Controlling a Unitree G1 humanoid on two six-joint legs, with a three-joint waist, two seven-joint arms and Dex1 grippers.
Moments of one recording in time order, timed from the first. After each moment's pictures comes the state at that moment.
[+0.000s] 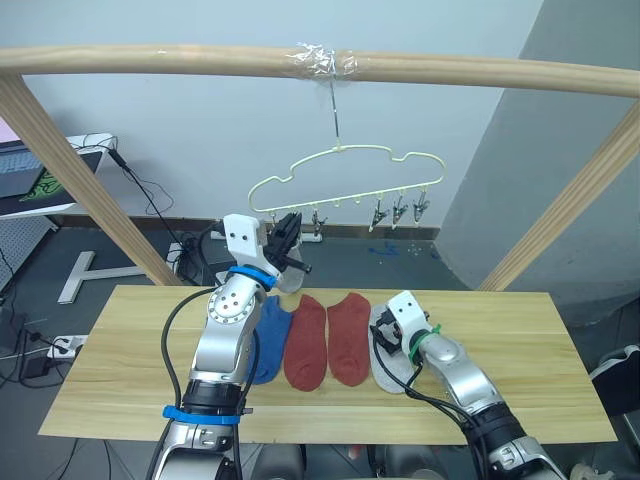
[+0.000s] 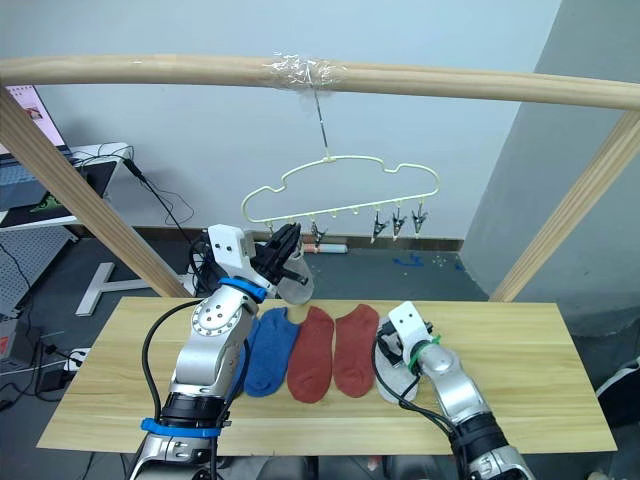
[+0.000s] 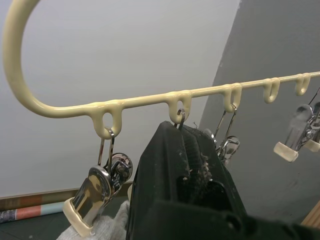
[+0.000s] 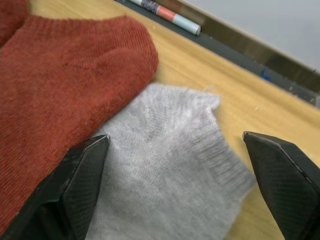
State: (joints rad) left arm -0.33 0.18 0.01 0.02 -0.11 0.06 -0.32; right arm -0.25 -0.16 0.23 0.33 -0.09 0.34 0.28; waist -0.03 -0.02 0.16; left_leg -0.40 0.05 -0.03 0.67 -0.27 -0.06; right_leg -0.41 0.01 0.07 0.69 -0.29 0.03
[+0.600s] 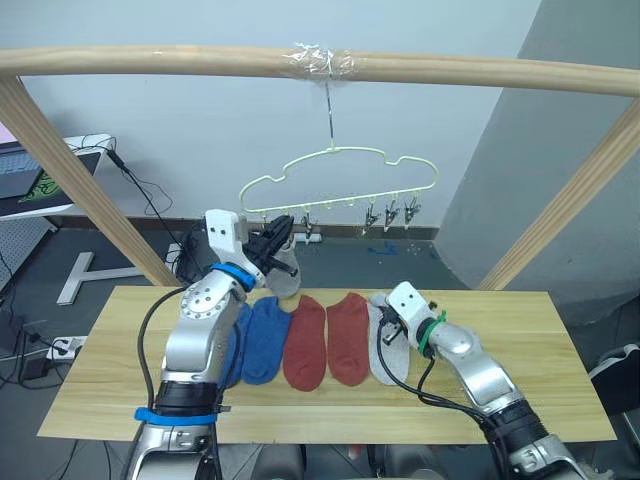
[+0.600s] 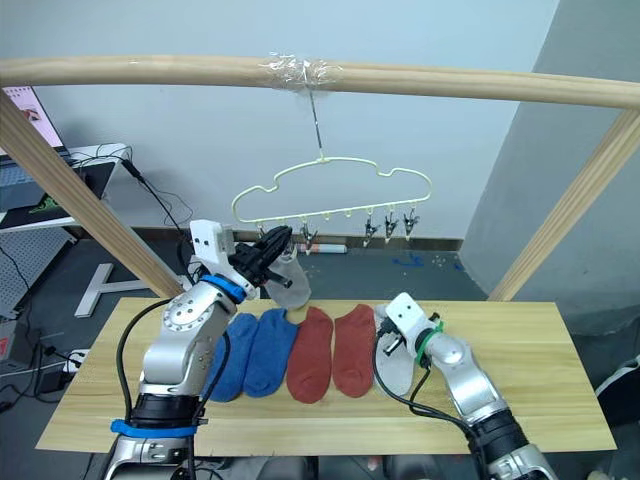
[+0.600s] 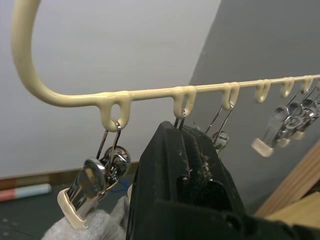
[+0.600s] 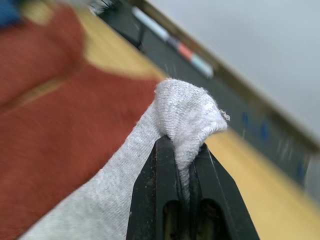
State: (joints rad) left arm -0.33 0.31 0.08 -0.08 -0.32 0.29 -0.49; right arm -0.26 -0.34 0.34 0.04 -0.14 0.29 0.51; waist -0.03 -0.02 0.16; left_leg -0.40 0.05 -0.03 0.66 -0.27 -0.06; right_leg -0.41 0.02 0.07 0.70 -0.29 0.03
